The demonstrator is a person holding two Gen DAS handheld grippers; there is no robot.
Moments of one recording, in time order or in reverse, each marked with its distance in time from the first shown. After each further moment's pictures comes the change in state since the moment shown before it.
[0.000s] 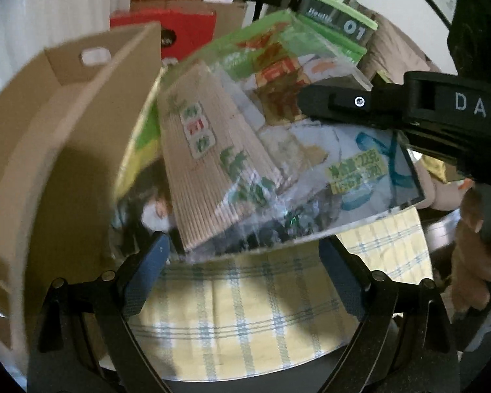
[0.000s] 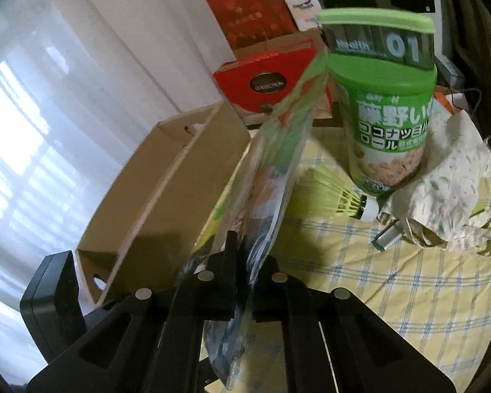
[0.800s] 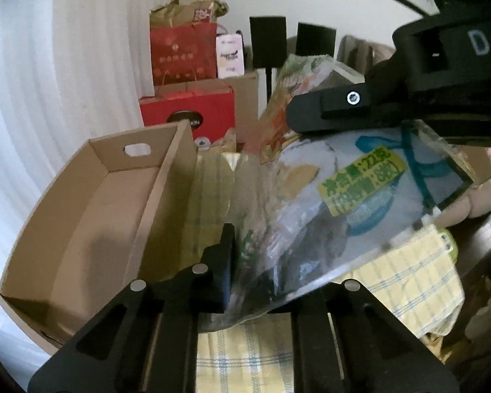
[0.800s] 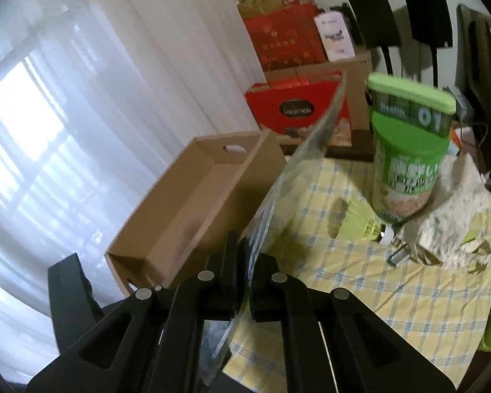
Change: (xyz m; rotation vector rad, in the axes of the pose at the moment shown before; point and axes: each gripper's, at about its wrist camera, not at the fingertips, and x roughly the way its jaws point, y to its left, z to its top) left arm -0.062 -0.010 0.021 0.111 -0.279 0.171; right arm -0.043 0.074 0.024 -0.106 -0.087 0.027
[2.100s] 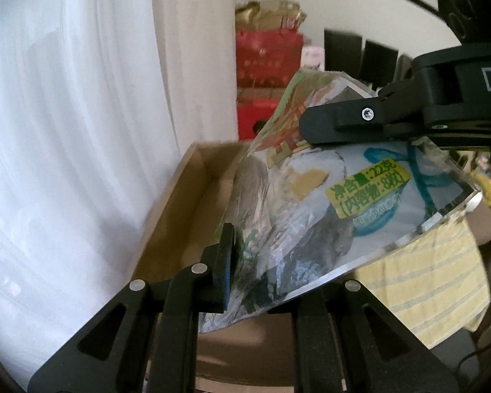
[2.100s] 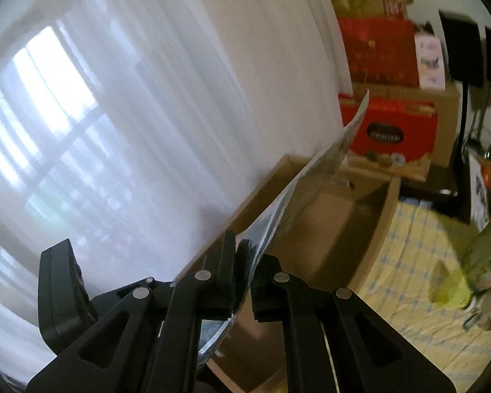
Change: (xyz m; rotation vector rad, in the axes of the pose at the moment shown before) left arm -0.017 0.182 0.031 -0.068 0.038 0.169; right arm 0.095 0.119 0.060 -0.093 0.089 0.141
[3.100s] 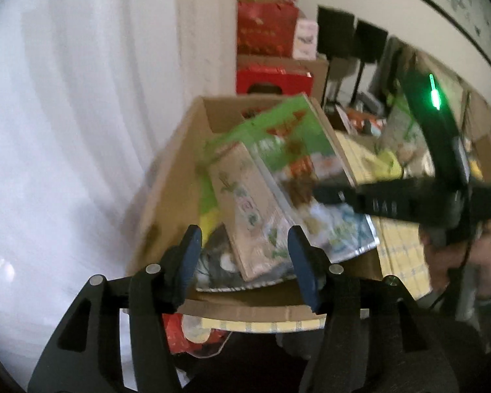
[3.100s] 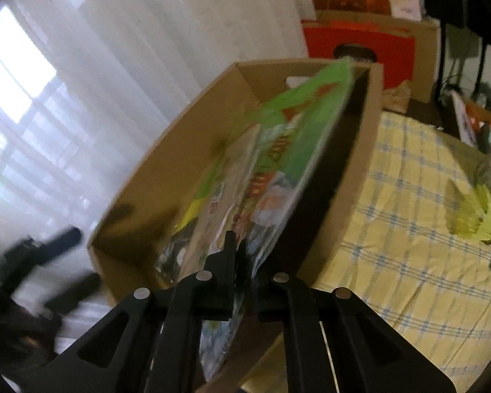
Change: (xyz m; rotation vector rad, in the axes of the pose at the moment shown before) left arm -0.014 0.043 -0.029 -0.024 0.095 -0.089; right arm 0.068 -0.040 -0.083 0.073 0.151 -0.170
